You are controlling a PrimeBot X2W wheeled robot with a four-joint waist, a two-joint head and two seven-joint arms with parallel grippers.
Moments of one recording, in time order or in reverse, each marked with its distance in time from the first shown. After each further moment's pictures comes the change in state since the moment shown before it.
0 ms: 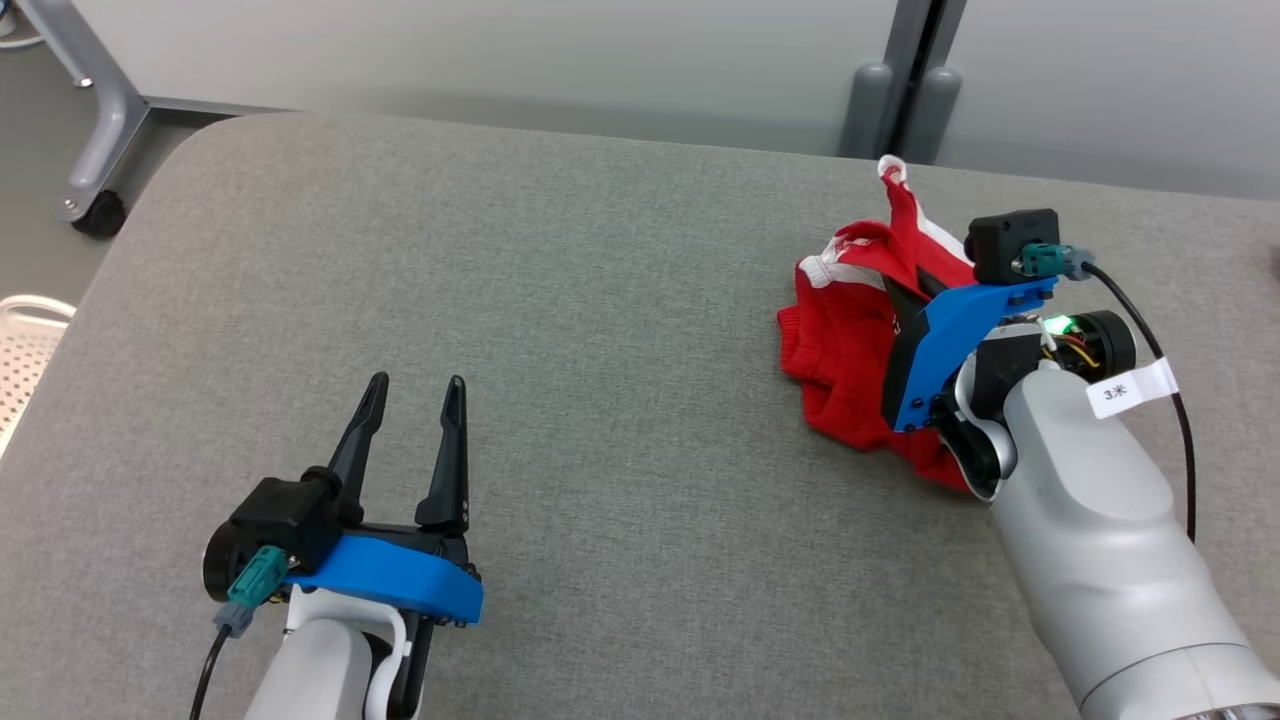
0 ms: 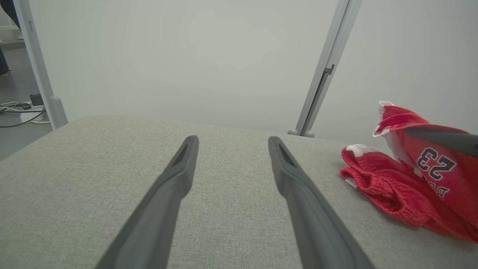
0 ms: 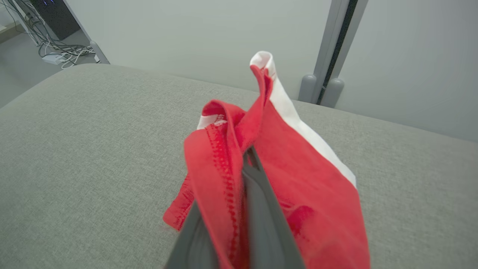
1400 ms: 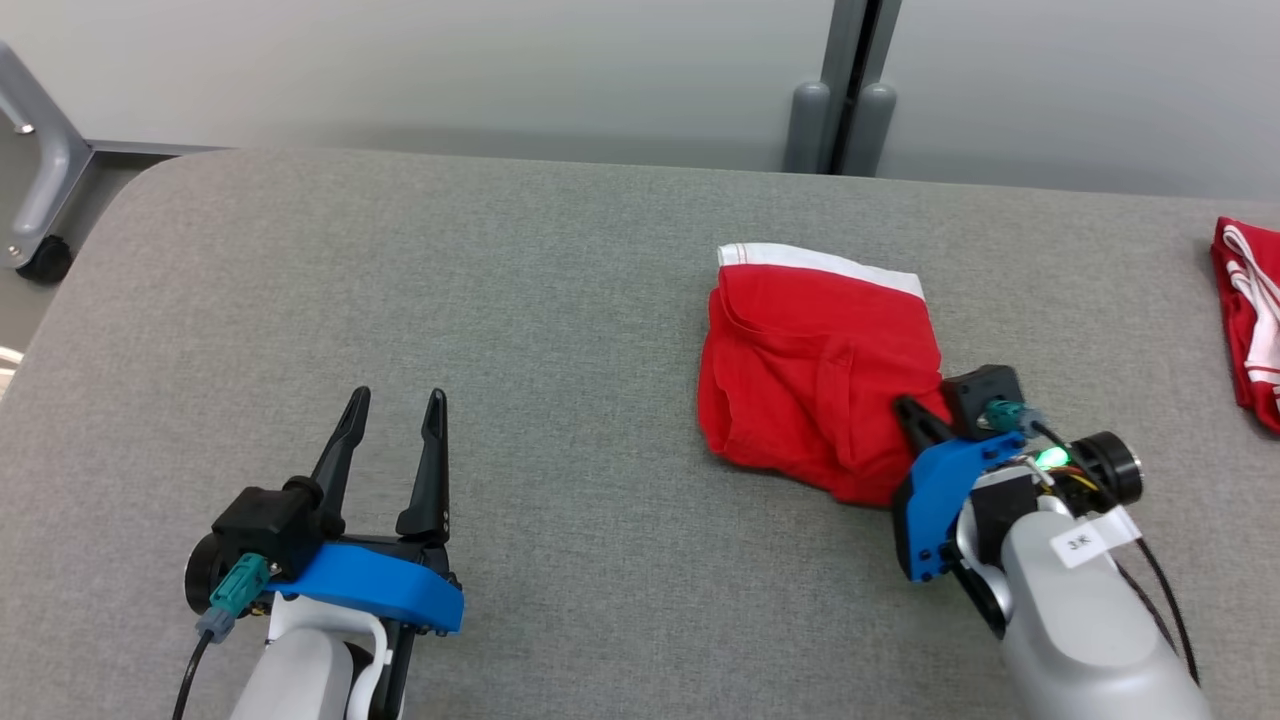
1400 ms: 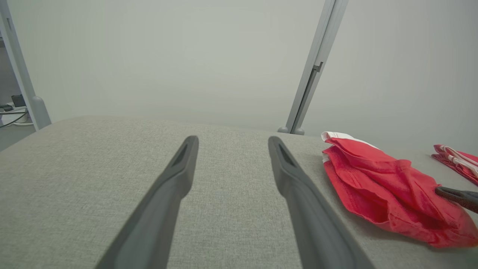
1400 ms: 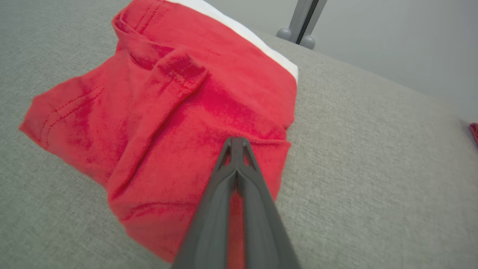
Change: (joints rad) left arm 0.014 0.025 0.004 0.021 -0.017 0.000 0.000; right arm 0.280 -0.007 -0.041 -0.177 -0.241 0.000 0.014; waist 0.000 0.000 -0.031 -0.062
